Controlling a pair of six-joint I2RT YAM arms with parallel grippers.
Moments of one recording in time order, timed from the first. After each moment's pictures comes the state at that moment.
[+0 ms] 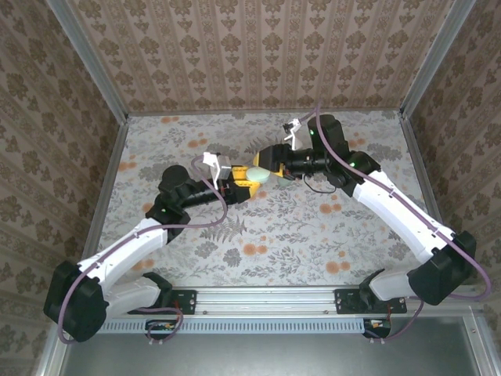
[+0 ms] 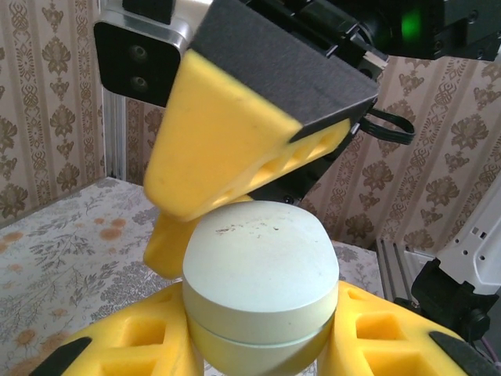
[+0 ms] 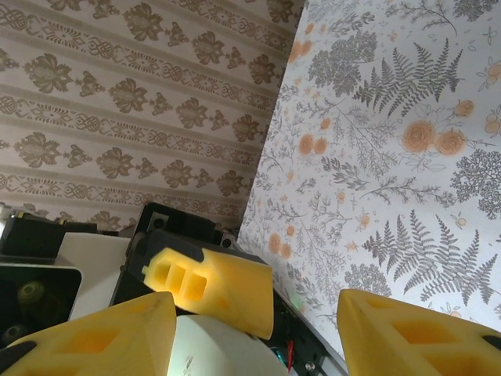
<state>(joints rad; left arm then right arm) -0.62 1.10 0.67 0.50 0.77 -0.21 0.53 1.37 1.33 -0.45 -0.64 0.82</state>
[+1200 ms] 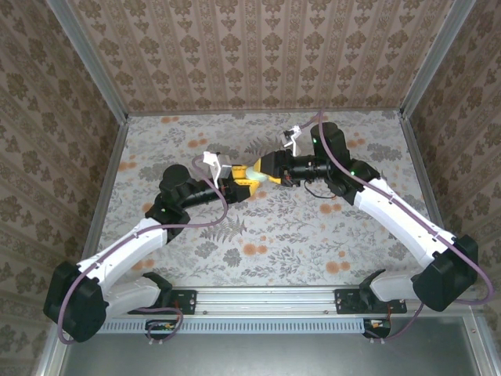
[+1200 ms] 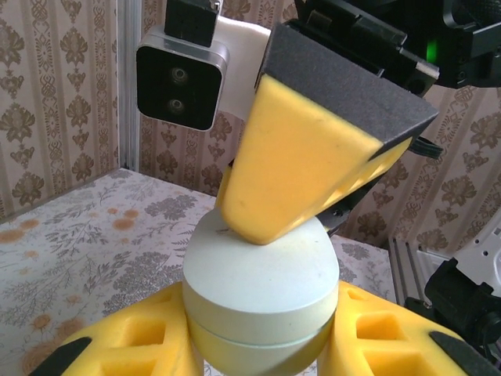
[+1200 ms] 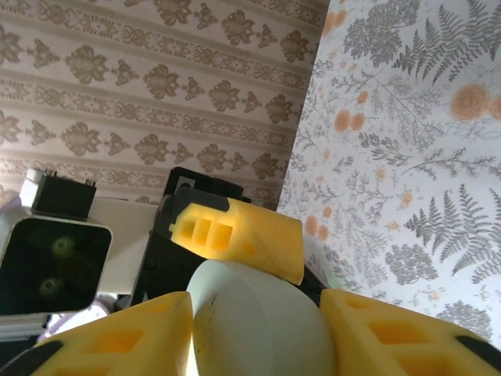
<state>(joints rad) -0.62 1.09 0.68 0.46 0.73 -0.19 0.53 1.33 1.20 -0.29 -0.74 0.95</state>
